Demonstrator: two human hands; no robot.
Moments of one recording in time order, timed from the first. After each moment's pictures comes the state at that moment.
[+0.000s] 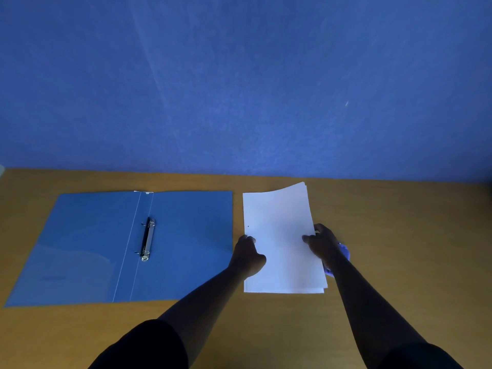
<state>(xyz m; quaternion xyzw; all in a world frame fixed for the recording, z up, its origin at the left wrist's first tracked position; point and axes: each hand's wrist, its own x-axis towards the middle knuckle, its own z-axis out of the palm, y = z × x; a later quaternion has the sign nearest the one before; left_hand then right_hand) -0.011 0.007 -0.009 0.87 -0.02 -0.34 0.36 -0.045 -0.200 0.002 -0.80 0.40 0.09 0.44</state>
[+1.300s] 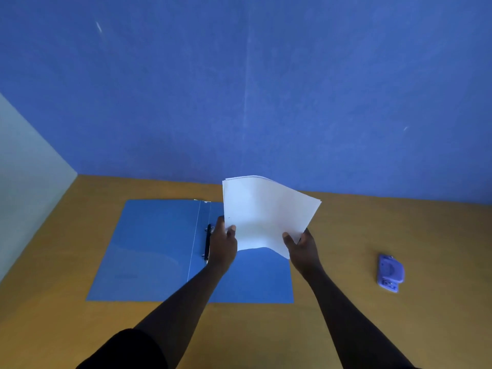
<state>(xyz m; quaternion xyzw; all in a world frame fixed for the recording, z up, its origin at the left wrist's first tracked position) 0.050 0.208 0.031 0.85 0.04 -0.03 0.53 -0.011 0.019 0.026 -0.79 0.23 -0.07 0.57</state>
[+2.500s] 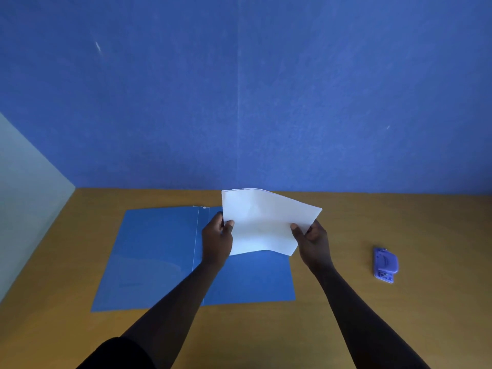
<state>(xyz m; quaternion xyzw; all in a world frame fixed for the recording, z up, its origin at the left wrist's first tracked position) 0.054 0.228 0.054 0.82 -0.02 0.03 0.57 -0.028 0.014 0.058 -0.74 0.17 -0.16 0.63</state>
